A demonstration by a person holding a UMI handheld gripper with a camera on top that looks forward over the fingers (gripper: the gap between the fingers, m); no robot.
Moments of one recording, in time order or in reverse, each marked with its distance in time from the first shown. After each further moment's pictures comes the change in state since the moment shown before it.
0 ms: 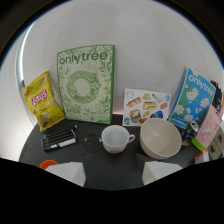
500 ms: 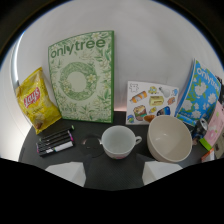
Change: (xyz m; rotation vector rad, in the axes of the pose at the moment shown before) arm -0.006 0.004 0.042 -0.059 -0.012 0.032
